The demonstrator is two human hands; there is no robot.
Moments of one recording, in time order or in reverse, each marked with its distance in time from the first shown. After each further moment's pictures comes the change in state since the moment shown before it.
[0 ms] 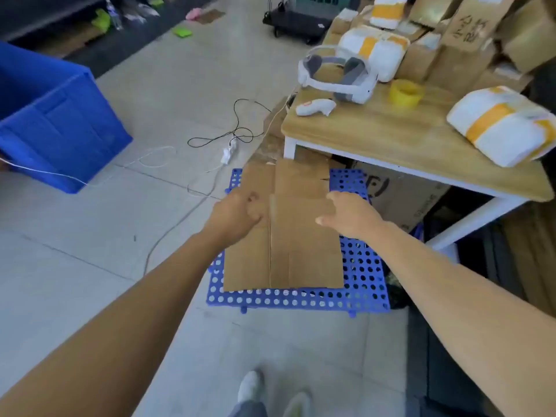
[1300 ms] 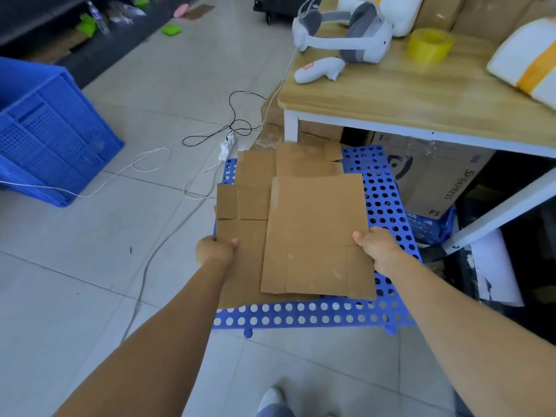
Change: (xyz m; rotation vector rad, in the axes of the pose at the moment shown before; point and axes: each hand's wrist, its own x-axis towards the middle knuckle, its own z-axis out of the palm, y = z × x) left_hand 0.059 -0.127 0.129 -0.434 0.204 -0.740; right_hand 0.085 0.091 0.164 1.138 0.113 0.650
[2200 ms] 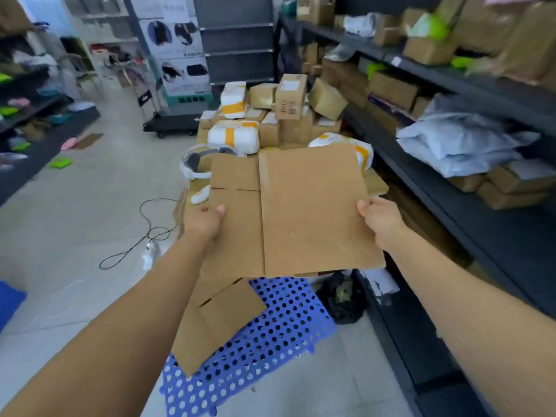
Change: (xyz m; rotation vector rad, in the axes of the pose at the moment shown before) left_hand -0.220 0.269 -0.047 -0.150 -0.389 0.503; right_hand -0.234 -0.124 -0.241 0.303 0.500 -0.328
